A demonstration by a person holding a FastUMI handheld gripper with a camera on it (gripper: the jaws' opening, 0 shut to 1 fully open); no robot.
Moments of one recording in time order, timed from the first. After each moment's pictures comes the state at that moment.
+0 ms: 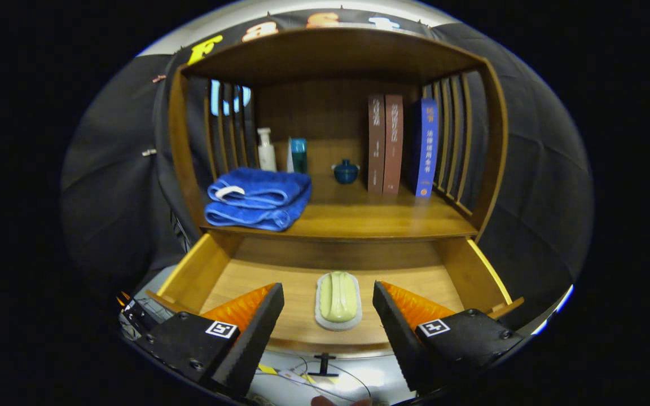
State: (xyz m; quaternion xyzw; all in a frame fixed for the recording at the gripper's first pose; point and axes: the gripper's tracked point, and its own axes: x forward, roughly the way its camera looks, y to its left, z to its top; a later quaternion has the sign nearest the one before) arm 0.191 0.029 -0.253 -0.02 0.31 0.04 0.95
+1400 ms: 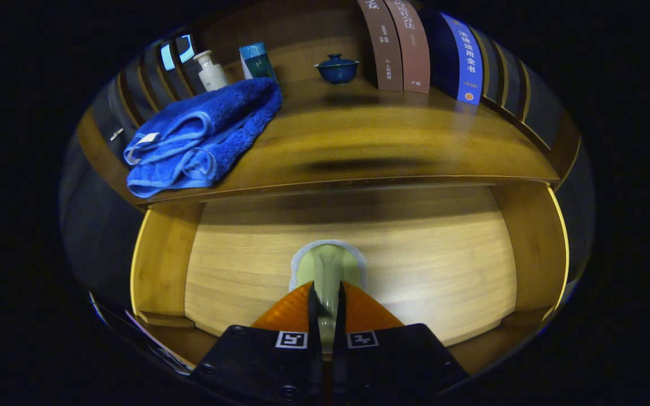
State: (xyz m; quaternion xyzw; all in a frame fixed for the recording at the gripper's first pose) arm 0.228 0.034 -0.342 0.05 0.50 0.04 0.86
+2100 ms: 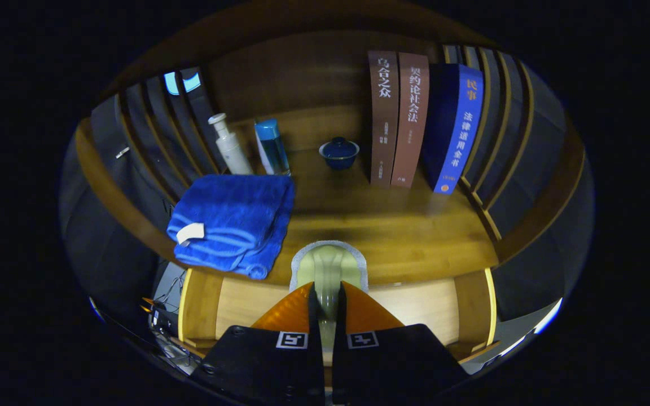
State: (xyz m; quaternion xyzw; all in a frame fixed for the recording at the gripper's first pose) arm 0.318 0.020 -0.212 0.02 0.43 0.02 0.90
